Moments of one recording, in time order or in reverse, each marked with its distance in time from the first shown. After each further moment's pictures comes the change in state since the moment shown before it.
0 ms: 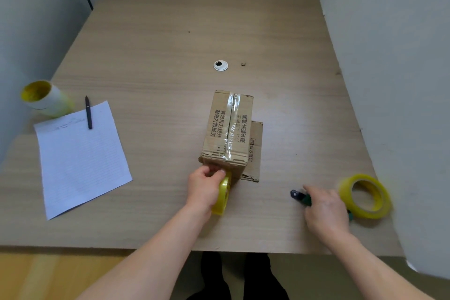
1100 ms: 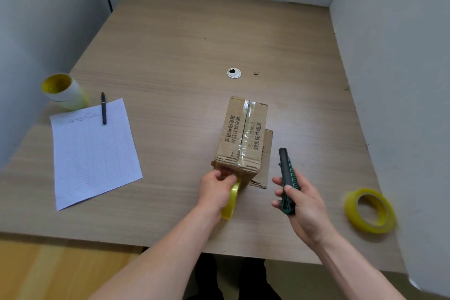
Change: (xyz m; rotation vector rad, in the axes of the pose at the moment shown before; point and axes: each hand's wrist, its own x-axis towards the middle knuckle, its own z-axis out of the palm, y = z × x) left_hand 0.000 0.001 -0.003 -0.040 -0.037 -0.019; right_hand -0.025 -0.115 -0.058 1.609 -0.267 0.219
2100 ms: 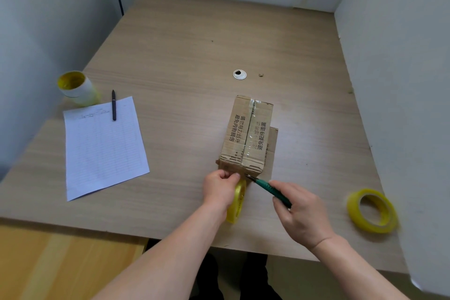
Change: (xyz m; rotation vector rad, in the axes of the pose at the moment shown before) left_hand -0.016 0.001 0.000 0.070 0.104 0.010; right_hand -0.003 0.021 -0.024 -1.275 -0.100 -0.889
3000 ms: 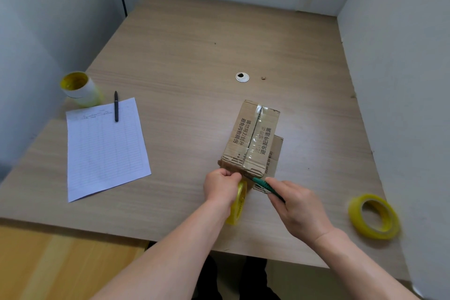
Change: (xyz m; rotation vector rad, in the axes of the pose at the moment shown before) left_hand 0.000 0.019 0.003 0.103 0.096 -0.025; right_hand 0.021 0.001 0.003 -0.107 -0.080 -0.115
